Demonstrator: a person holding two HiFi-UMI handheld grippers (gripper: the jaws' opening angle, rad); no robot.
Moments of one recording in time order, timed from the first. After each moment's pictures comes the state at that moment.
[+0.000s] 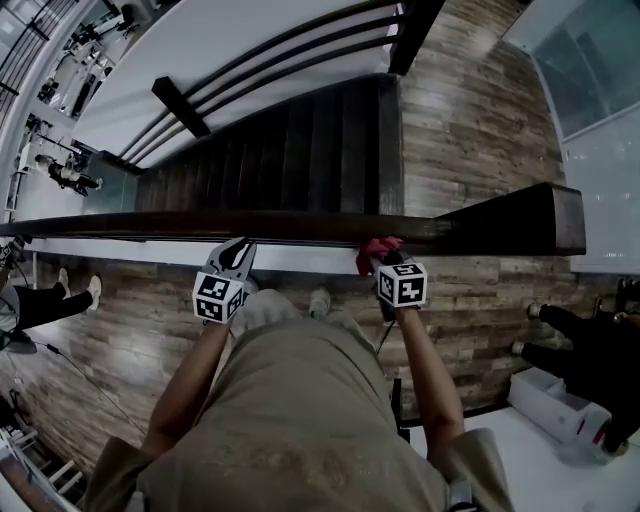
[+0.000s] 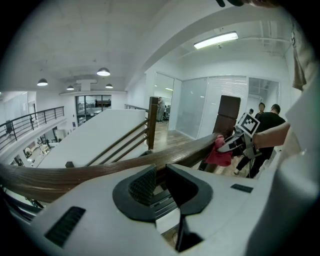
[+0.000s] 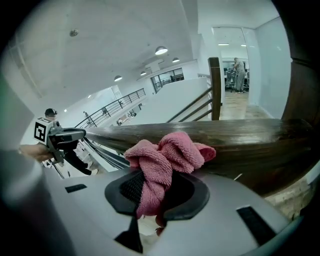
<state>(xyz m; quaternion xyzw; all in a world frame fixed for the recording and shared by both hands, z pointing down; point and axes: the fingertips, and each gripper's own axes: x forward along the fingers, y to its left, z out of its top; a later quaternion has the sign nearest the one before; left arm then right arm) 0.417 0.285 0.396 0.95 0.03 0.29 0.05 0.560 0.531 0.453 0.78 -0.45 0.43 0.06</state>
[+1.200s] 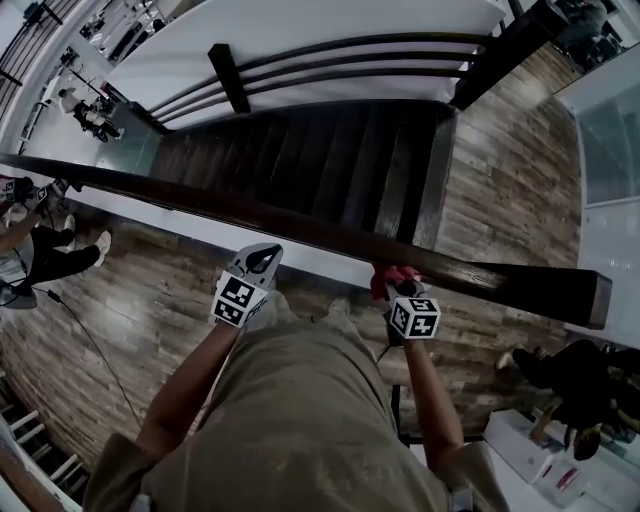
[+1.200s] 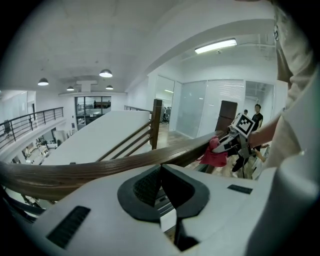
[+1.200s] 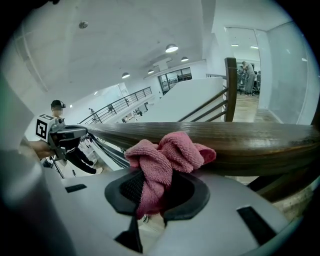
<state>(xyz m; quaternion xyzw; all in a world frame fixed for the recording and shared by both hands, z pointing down) 0.312 0.128 0.399 0.96 0.04 0.28 0.05 0.456 0.355 0.457 0.77 -0.47 0.42 0.08</state>
